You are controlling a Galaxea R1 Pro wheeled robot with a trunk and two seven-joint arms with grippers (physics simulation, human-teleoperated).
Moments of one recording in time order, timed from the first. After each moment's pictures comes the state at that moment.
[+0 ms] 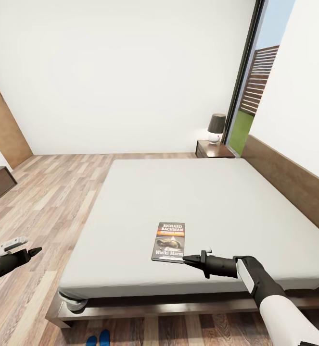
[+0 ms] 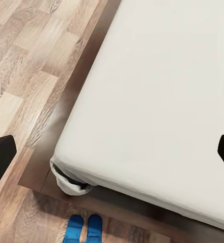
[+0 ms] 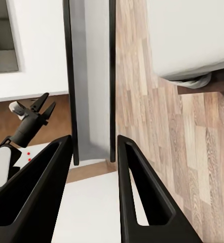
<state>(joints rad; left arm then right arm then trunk) -0.37 0.54 0.23 -1.09 0.61 0.62 -0.13 -0.67 -0.07 -0.20 -0.60 -0.18 1.04 1.06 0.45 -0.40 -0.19</state>
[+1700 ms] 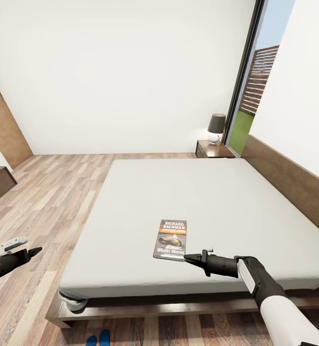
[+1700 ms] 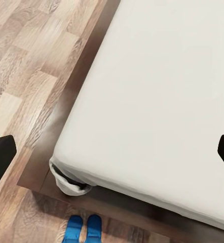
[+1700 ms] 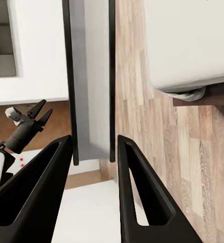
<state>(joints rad) -0.37 0.54 0.23 -1.09 0.61 0.62 -0.13 -0.67 -0.07 -0.21 -0.60 -0.19 0.99 1.05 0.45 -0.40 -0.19</state>
